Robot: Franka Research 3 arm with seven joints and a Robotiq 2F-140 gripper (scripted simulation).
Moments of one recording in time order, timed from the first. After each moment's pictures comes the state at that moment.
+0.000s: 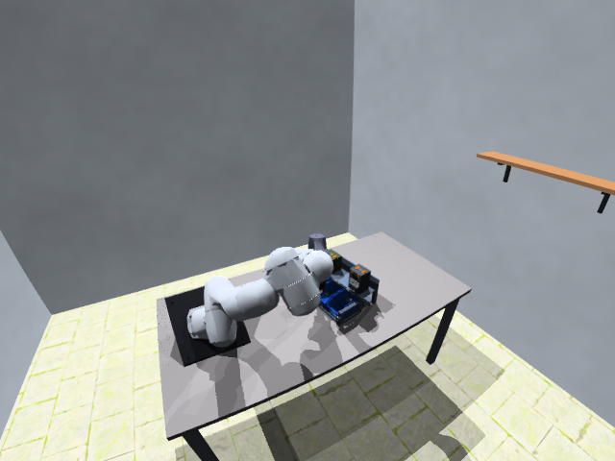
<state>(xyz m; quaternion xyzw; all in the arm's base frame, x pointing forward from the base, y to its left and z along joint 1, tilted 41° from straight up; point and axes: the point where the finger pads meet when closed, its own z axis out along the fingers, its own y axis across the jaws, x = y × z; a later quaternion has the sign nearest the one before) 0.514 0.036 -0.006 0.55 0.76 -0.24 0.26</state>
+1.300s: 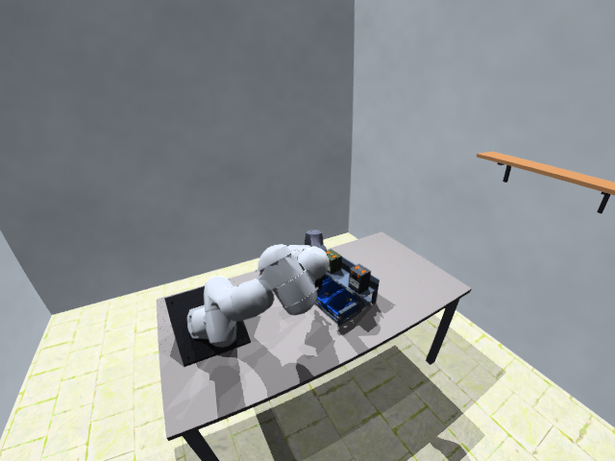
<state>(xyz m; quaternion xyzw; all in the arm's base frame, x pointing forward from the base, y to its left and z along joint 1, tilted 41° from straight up) 0.494 0.048 0.016 0.55 0.76 -0.24 0.26</state>
